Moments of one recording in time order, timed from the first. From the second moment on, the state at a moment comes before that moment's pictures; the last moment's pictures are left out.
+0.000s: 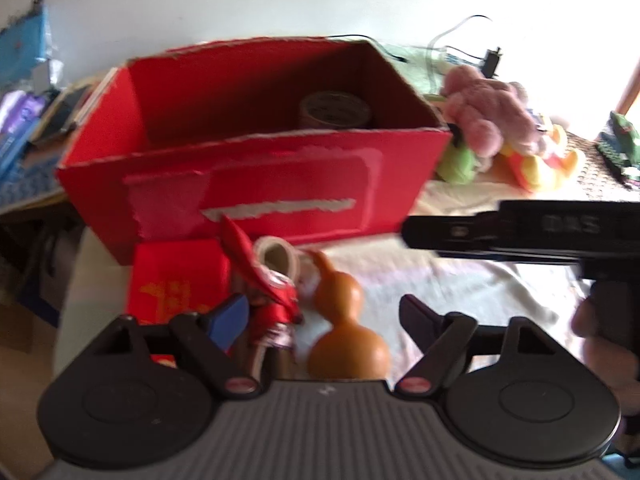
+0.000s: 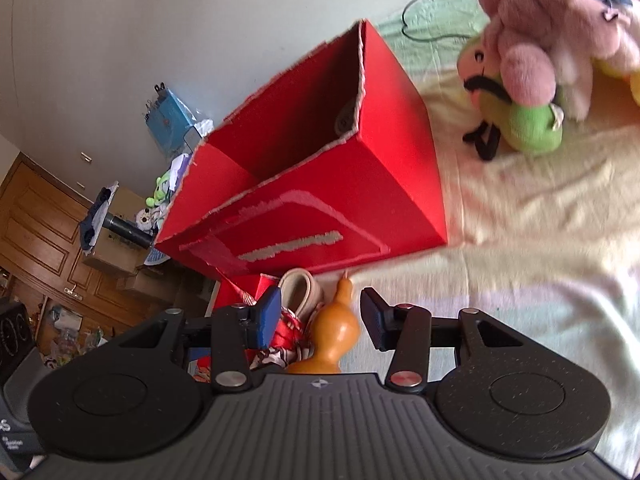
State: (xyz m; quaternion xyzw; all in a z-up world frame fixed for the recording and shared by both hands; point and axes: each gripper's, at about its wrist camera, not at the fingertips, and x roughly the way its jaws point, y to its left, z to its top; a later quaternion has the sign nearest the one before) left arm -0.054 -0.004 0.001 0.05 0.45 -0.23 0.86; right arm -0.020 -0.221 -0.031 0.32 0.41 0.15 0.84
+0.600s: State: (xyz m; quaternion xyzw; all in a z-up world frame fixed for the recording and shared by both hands) left arm -0.045 -0.018 -0.034 0.03 0.49 -0.30 0.81; right arm -0.011 -0.230 -0.059 0.39 0.46 0.16 0.78
